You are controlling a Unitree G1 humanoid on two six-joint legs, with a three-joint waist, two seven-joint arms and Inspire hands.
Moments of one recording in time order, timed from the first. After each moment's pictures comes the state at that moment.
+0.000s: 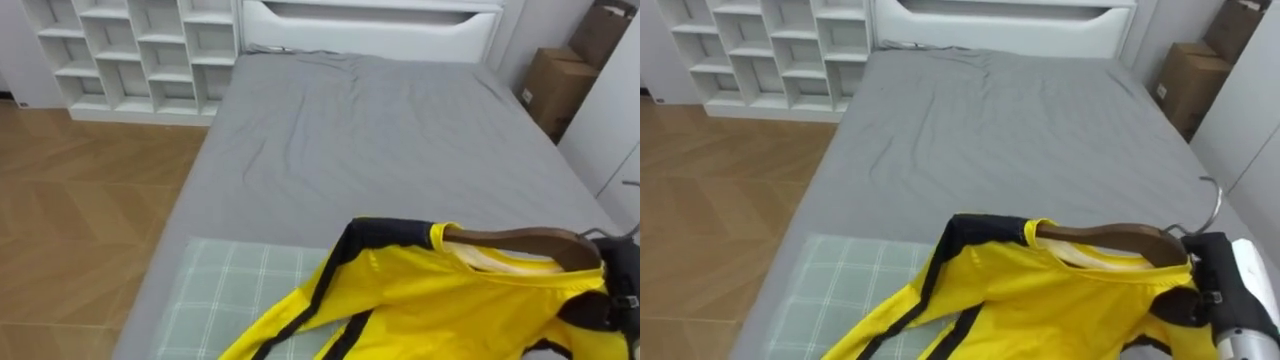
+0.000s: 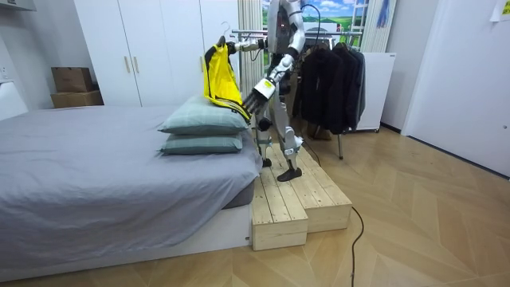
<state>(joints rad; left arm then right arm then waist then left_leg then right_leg) 0.29 0.26 0.20 0.78 0.22 -0.13 0.37 0.10 -0.39 -0.21 0.21 -0.29 -0.05 -0.12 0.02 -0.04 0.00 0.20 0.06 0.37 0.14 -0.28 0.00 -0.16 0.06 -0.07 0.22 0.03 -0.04</state>
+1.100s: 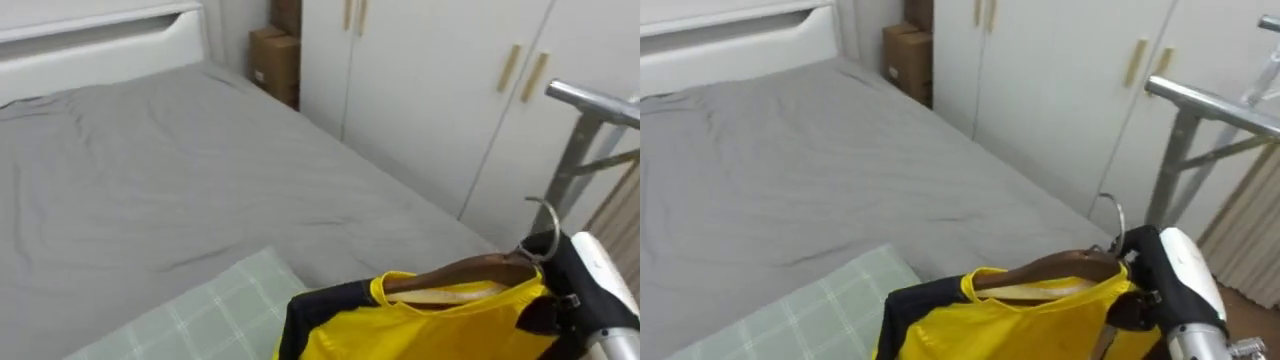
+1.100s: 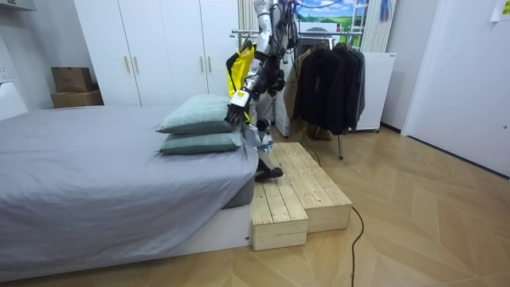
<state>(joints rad) 0.33 0.23 0.22 0.99 0.08 0.09 0.41 0.18 -0.36 -0.06 0.00 -0.42 0.00 -0.03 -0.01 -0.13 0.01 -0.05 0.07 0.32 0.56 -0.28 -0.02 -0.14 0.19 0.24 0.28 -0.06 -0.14</state>
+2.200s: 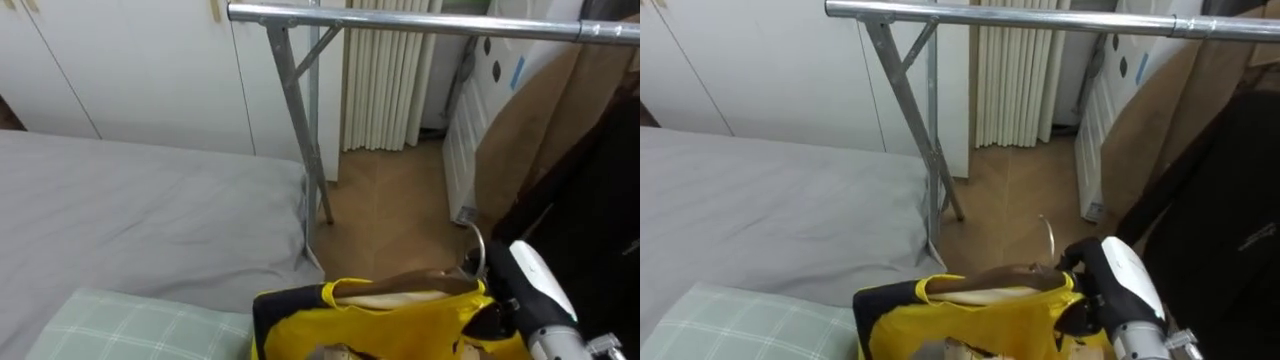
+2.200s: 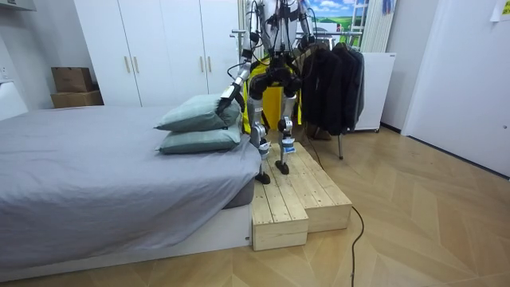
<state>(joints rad) 0.30 0.15 0.27 1.13 0.03 0.27 0.53 0.12 -0.26 0.02 -0.01 -0.52 0.07 0.01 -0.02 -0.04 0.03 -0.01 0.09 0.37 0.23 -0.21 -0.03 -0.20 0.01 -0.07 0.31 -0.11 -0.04</state>
